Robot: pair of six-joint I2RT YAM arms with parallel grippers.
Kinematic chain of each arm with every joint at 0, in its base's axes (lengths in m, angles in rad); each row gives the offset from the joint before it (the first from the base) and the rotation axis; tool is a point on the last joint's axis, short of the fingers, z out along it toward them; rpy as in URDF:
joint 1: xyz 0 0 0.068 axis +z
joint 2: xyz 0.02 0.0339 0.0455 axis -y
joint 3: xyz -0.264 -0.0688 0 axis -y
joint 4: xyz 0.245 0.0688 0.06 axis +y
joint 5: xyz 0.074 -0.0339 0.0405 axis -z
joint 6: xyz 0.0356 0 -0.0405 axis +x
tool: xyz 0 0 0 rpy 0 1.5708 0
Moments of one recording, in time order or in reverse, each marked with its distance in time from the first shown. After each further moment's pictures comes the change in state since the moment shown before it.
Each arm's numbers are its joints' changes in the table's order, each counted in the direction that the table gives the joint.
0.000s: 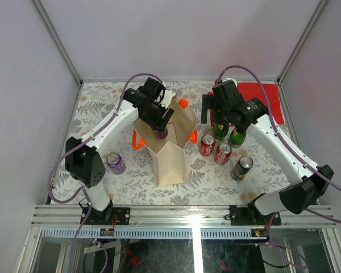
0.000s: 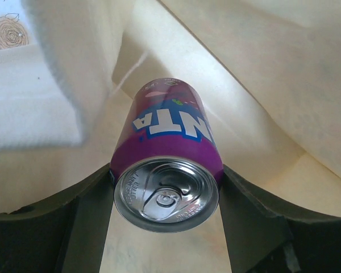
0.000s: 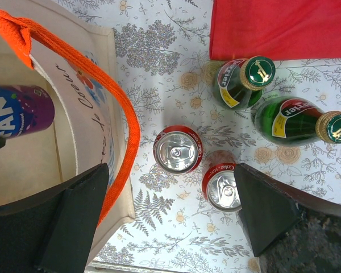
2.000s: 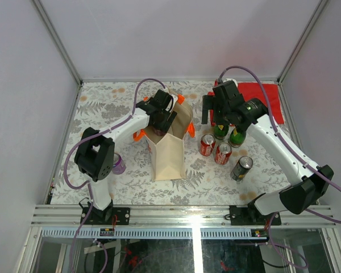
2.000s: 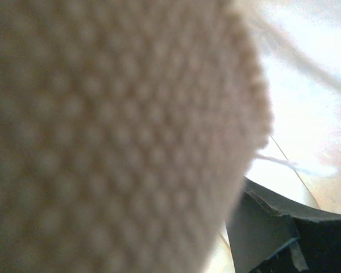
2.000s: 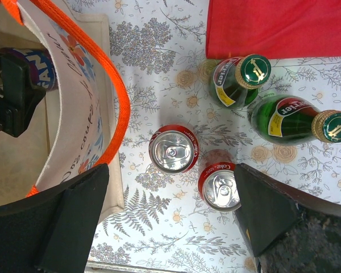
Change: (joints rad) left arm -0.032 -0.125 -0.210 -0.403 -0.311 -0.099; right arm -0.008 0.000 -0.010 0.002 0.001 -0.009
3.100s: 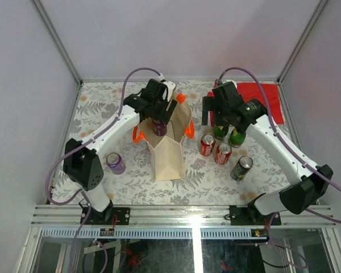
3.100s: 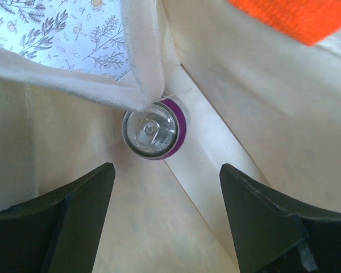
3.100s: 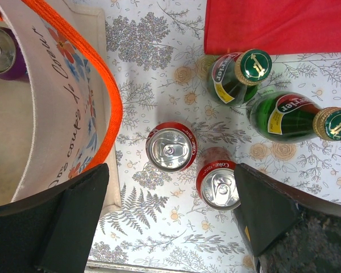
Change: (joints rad) left arm -0.006 0.134 0.093 0.072 0.056 -0.027; right arm 0.000 0.000 -0.017 -0.001 0.000 -0.002
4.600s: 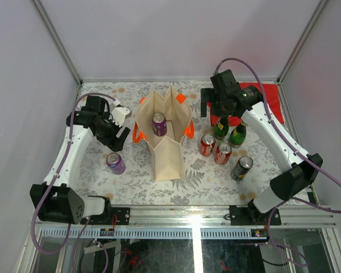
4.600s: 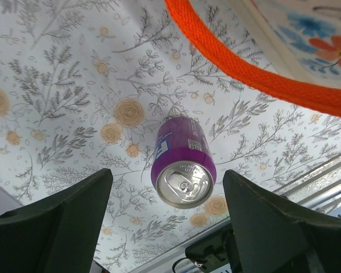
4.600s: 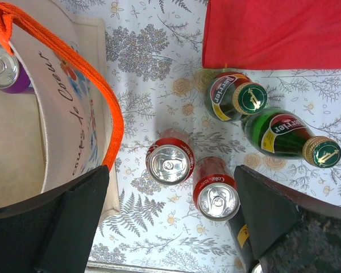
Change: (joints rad) left arm 0.479 0.452 -0.318 0.431 0.386 0.532; right arm -0.042 -0.144 0.204 0.097 -0.036 -0.056
